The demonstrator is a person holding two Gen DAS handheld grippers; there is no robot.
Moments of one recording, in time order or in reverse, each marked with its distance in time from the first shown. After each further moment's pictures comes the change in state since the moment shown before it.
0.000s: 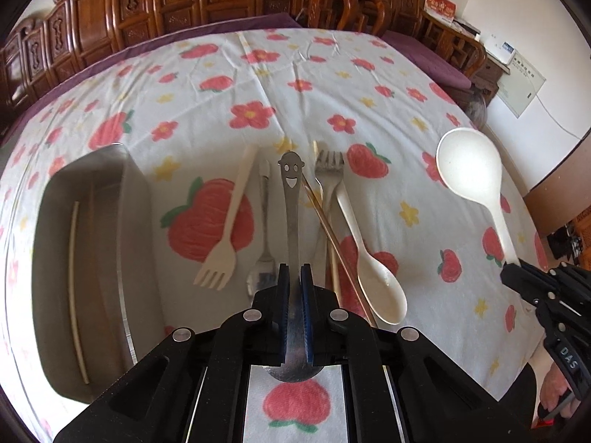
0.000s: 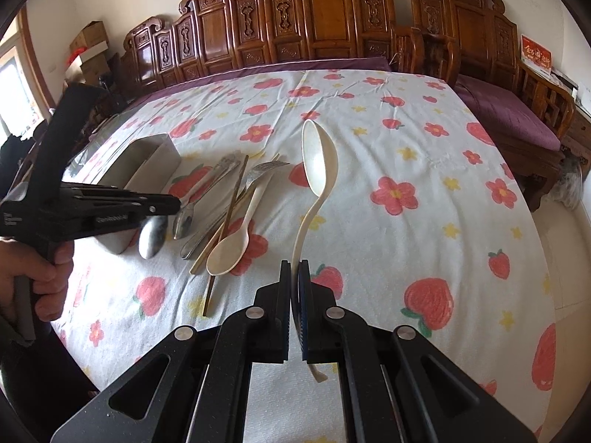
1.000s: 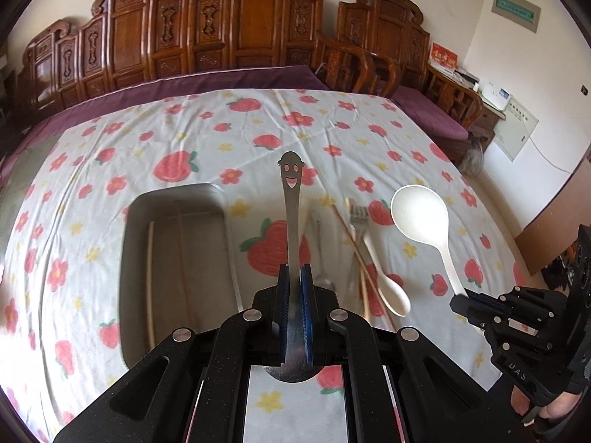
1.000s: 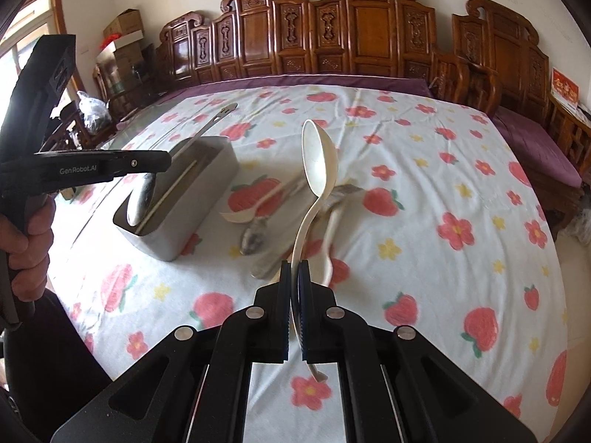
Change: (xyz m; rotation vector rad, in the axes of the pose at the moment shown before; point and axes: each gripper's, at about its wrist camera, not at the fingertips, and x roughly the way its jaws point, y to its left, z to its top) left arm -0.090 0.057 -0.013 -0.057 -0.184 0.000; right arm -0.003 0.074 0.018 -0.106 -0.035 0.070
